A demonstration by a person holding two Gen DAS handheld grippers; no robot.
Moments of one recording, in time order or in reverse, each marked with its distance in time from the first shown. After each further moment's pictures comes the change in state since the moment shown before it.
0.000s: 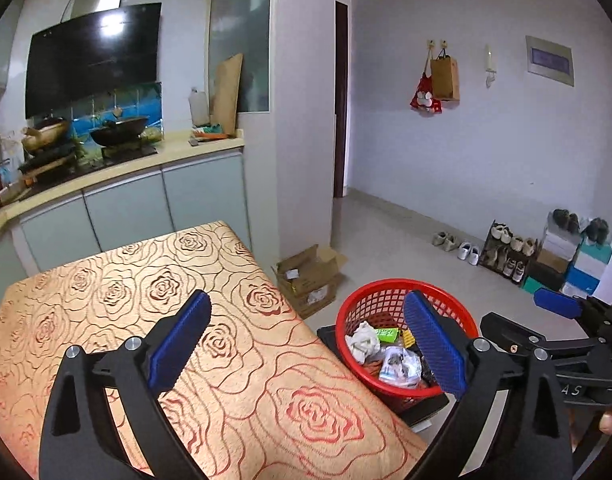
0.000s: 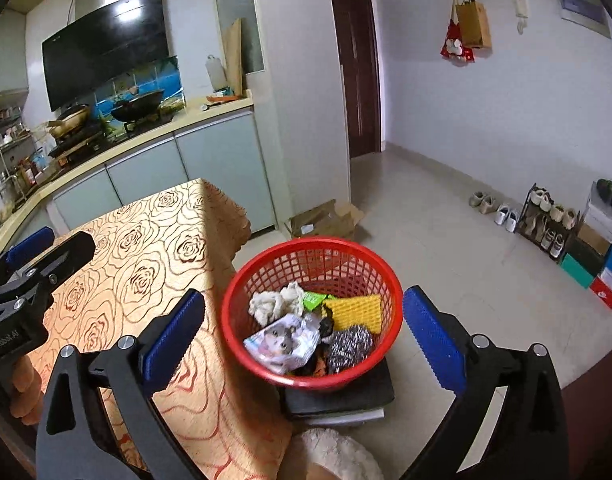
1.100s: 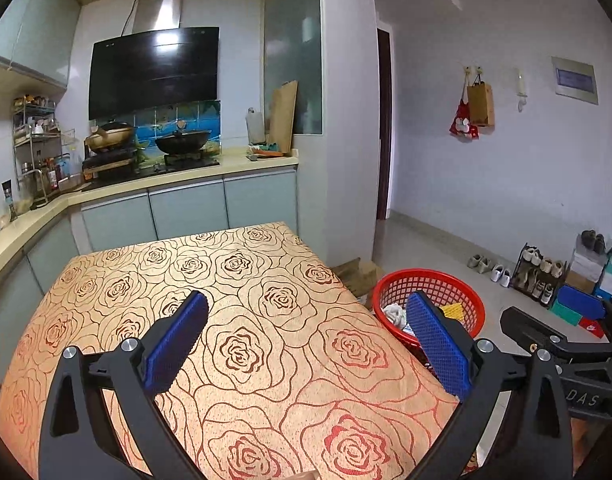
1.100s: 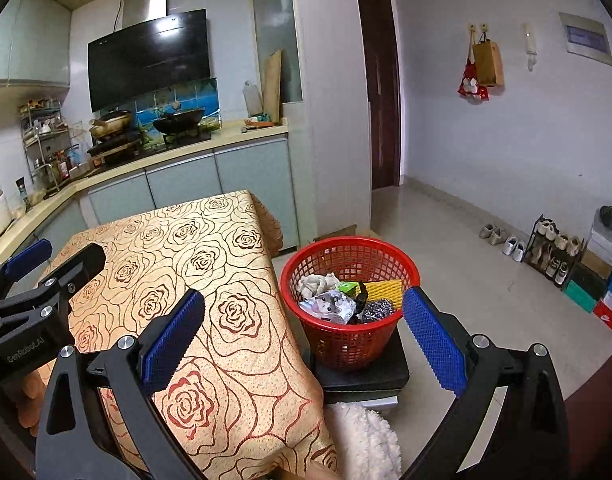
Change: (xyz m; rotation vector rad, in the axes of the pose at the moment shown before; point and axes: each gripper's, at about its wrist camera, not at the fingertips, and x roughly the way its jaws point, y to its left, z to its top) left arm -0.120 0.008 -0.052 -0.065 -0.092 0.165; right arm -0.095 0.045 -0.050 -0.077 -0.134 0.059
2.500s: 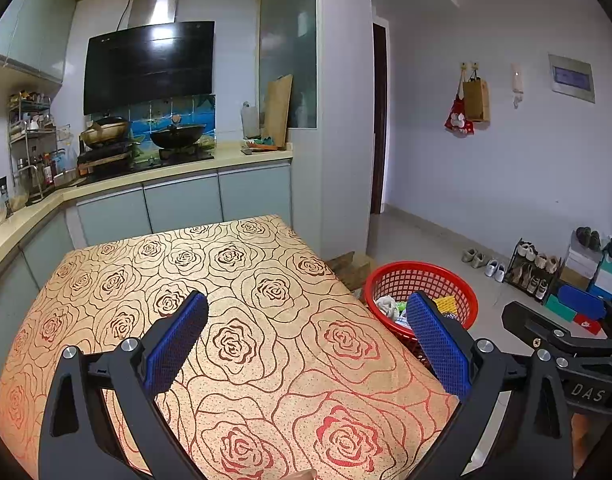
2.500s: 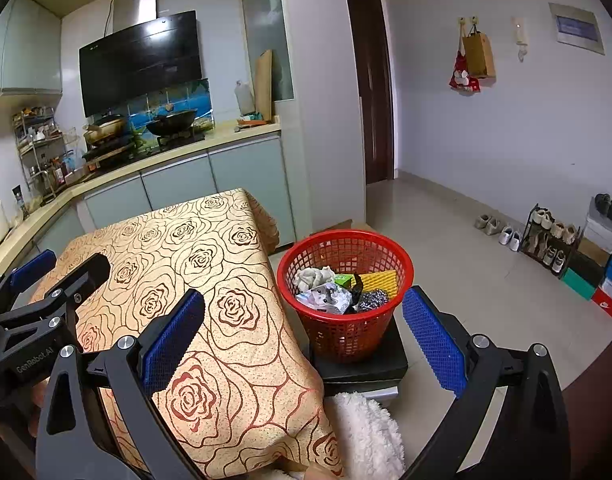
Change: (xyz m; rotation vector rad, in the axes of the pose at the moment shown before) left arm 0.000 -0.004 -0.008 0.003 0.025 -0.019; right arm -0.006 -0.003 -0.006 0.036 0.013 -0.017
